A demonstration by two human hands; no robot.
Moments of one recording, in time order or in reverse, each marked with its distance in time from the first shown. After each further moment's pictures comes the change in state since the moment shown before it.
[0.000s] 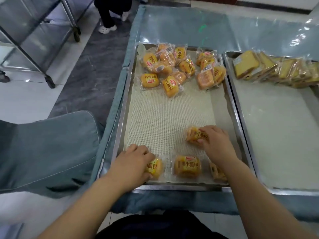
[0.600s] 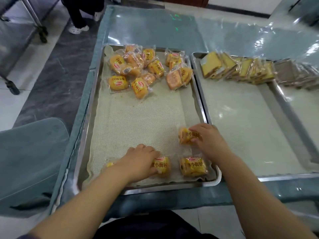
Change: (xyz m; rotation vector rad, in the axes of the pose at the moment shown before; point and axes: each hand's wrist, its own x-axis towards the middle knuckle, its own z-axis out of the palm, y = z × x) left_hand 0.072 0.069 0.004 -0.029 -0.130 0.156; right_hand -0.007 0.050 -0.050 -0.089 -0.029 0.027
